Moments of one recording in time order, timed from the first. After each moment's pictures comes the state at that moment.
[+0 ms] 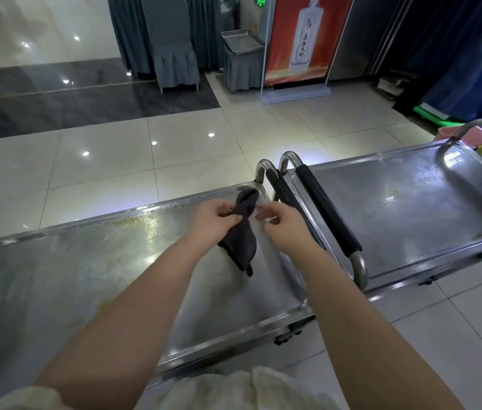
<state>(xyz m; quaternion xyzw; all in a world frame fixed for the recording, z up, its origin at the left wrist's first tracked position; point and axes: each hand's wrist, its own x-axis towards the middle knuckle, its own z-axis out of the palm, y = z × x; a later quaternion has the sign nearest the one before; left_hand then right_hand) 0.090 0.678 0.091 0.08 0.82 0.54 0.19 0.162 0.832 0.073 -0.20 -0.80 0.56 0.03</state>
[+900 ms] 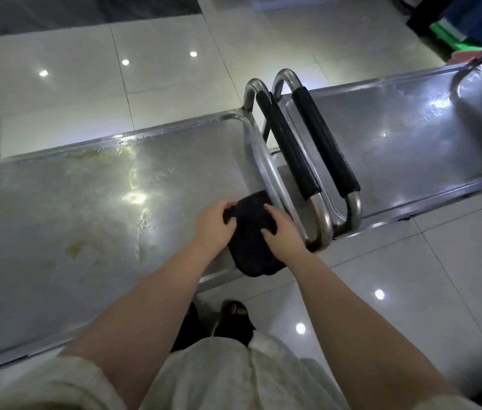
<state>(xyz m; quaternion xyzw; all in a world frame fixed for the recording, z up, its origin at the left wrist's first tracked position) 0.154 0.686 -0.058 0.18 0.87 0.41 0.20 0.246 0.840 -0.068 -0.25 -0.86 0.43 -0.08</state>
